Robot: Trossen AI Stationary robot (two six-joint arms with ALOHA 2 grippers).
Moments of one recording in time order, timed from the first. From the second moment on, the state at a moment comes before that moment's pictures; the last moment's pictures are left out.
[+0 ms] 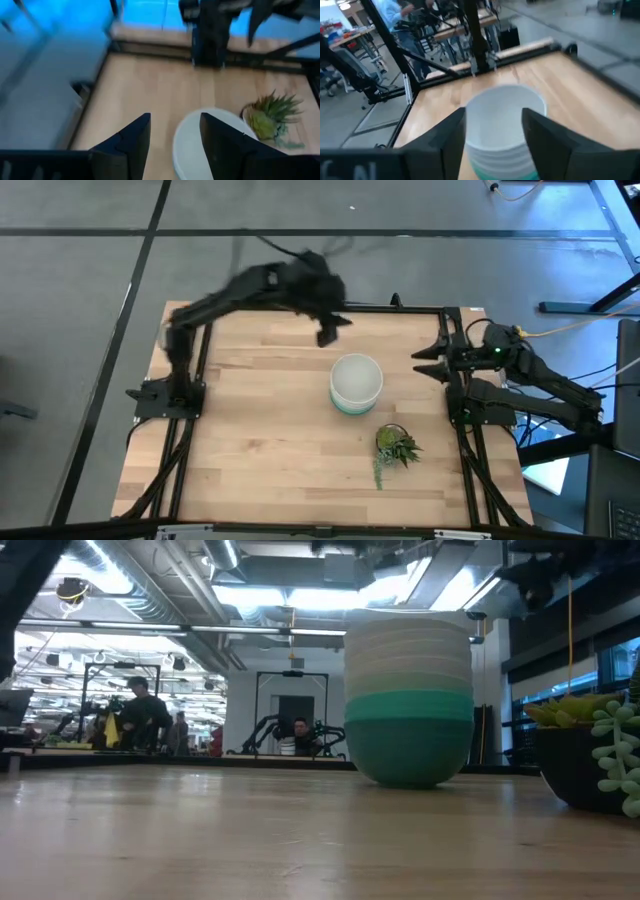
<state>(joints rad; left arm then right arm) 0.27 1.94 2.32 -1.03 0.11 0.07 -0.41 0.40 0.59 -0.39 -0.43 0.22</state>
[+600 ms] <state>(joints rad) 0.15 1.44 1.96 -0.92 0.06 0.24 -0.41 0.25 0.63 -0.38 -0.13 -0.01</state>
